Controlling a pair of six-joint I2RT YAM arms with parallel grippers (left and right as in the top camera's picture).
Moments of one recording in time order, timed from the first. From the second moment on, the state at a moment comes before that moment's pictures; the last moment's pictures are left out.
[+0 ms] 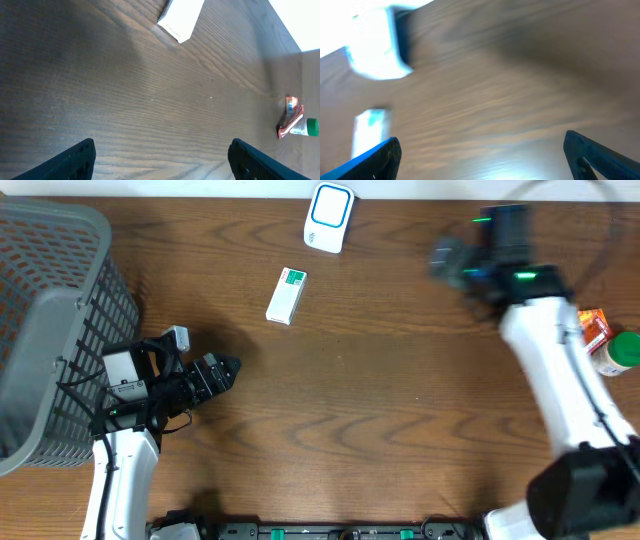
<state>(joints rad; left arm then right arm) 0.22 1.16 0.64 -0.44 0.64 -0.32 0.24 1.71 1.50 -0.67 0.08 0.57</state>
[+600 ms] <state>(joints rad) 0.22 1.16 0.64 -0.44 0.64 -0.32 0.49 1.94 1.55 -0.59 0.22 0.73</state>
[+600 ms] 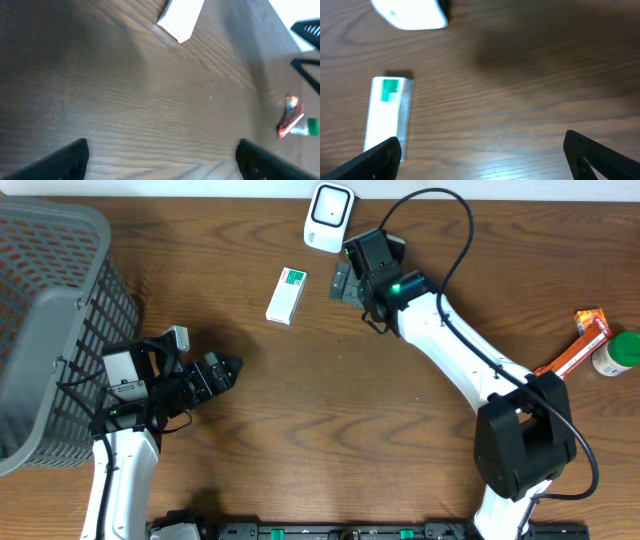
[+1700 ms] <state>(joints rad) -0.09 1.76 1.38 -0.63 0.30 -0.12 0.24 1.94 1.55 -0.89 0.20 0.65</state>
